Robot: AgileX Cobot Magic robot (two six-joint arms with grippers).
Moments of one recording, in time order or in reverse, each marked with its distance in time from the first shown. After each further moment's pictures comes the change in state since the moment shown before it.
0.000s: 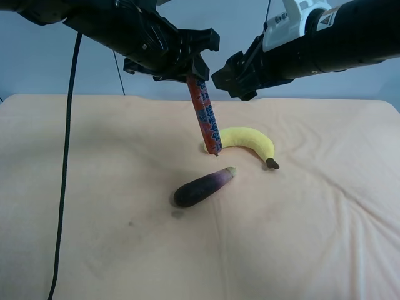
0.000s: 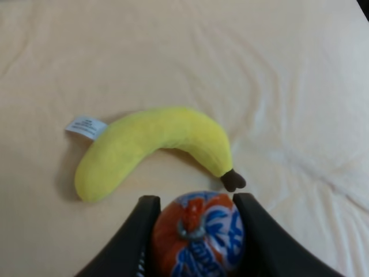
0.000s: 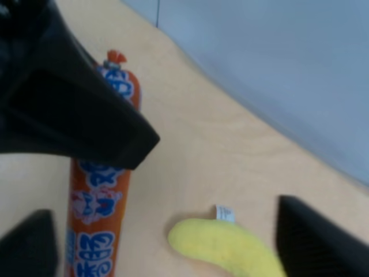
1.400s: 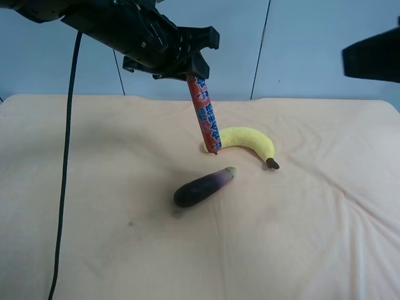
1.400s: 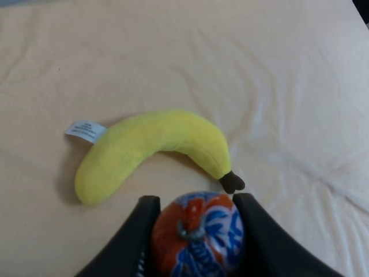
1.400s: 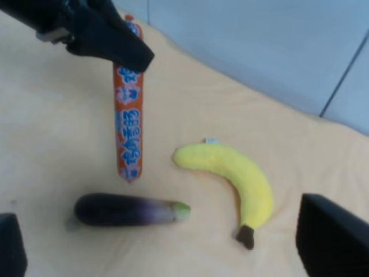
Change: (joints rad) left arm 0.000 -0.003 0.000 0.005 0.001 0.000; right arm 0.000 -0.665 0.000 -0.182 0.618 0.318
